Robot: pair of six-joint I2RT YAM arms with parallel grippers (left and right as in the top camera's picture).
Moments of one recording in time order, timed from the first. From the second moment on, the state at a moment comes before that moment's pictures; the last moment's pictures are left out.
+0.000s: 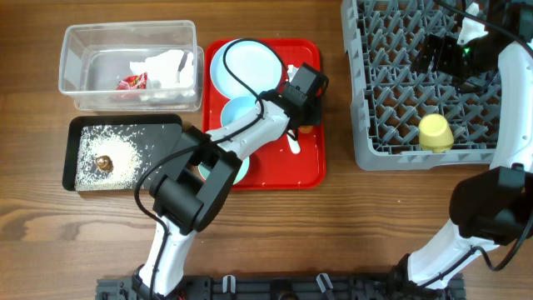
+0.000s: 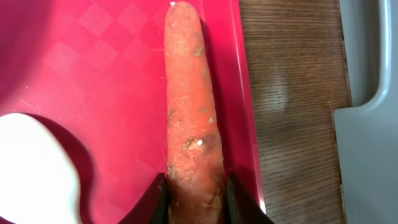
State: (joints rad) left arm -0.68 2.19 1.55 -0.37 0.00 -0.58; right arm -0.23 1.92 2.00 -1.38 -0.21 0.07
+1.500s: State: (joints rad) left arm -0.69 1.97 1.56 -0.50 -0.19 -0.31; right arm -0.23 1.92 2.00 -1.40 -0.21 0.07
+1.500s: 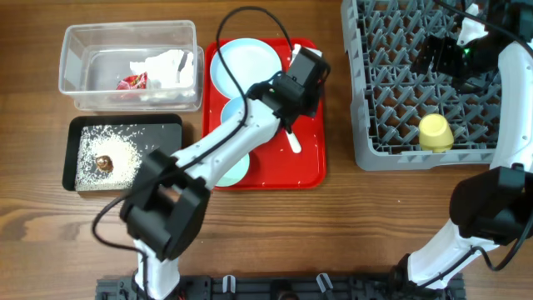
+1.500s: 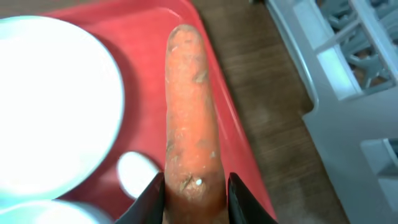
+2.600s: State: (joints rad) left arm -0.04 1.70 1.00 -0.73 -0.27 -0.92; right arm -0.23 1.92 2.00 -1.40 -0.21 0.07
